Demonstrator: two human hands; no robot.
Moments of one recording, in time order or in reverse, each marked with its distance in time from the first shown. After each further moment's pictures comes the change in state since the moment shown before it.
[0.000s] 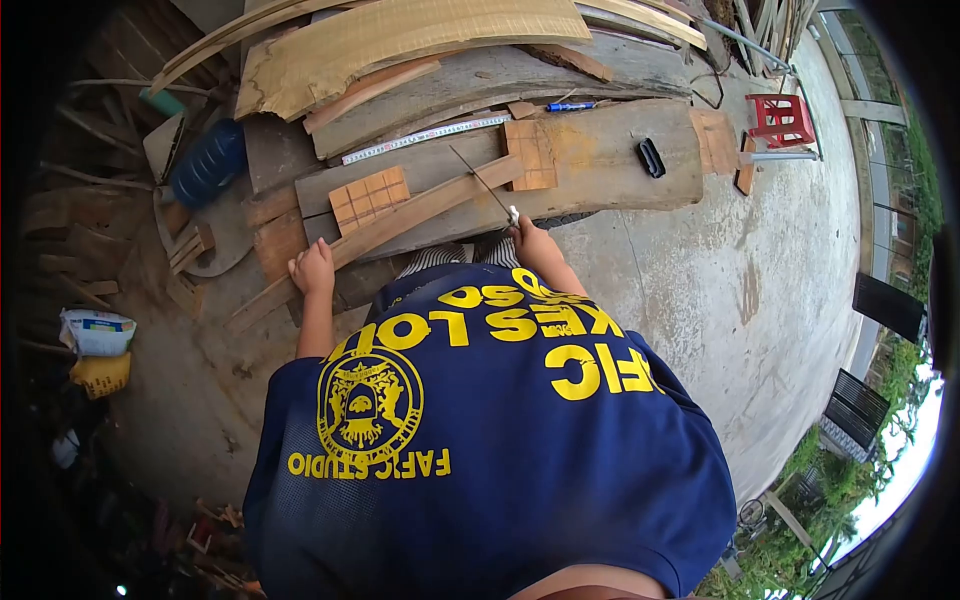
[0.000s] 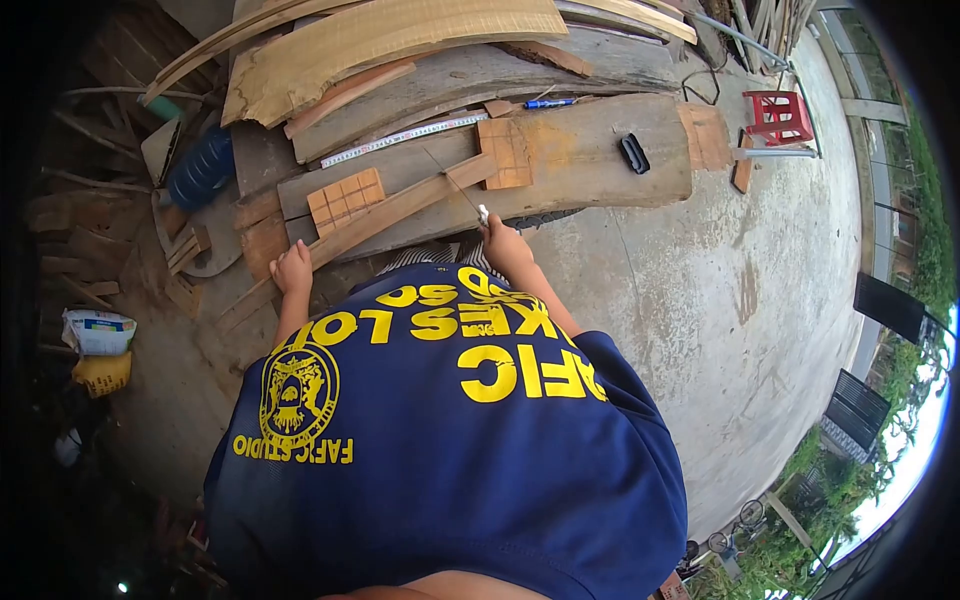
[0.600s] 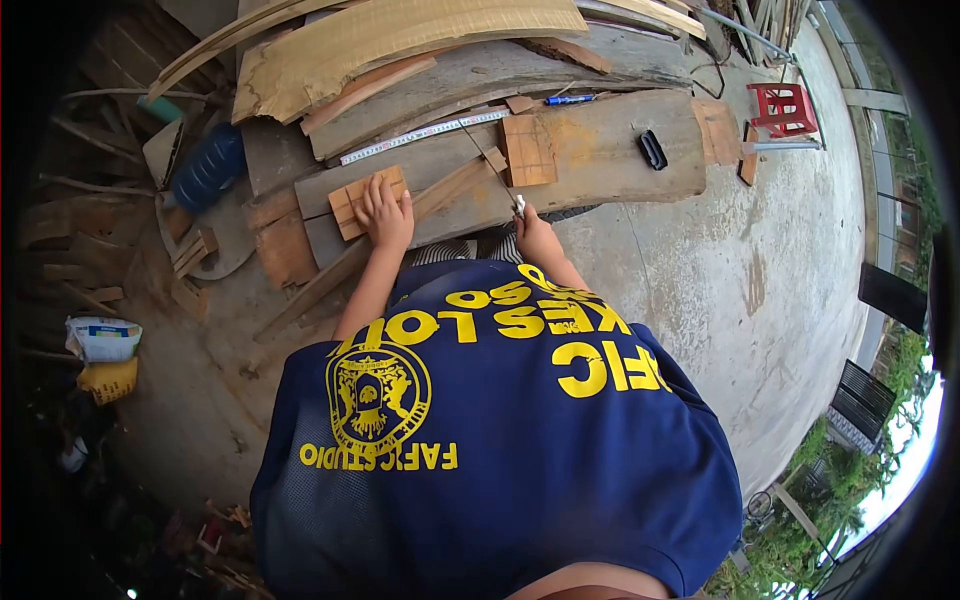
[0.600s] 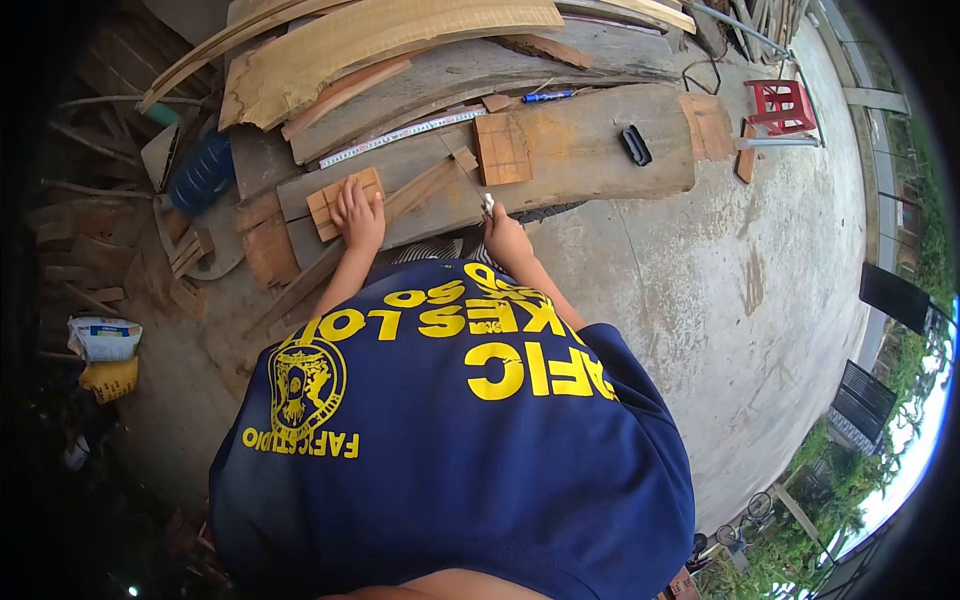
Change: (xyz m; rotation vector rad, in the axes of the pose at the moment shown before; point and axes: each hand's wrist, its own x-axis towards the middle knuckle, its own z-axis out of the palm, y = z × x) left_hand 0.019 0.161 0.000 -0.341 0.080 0.173; right_hand 0.009 0.007 0.011 0.111 0.131 -0.014
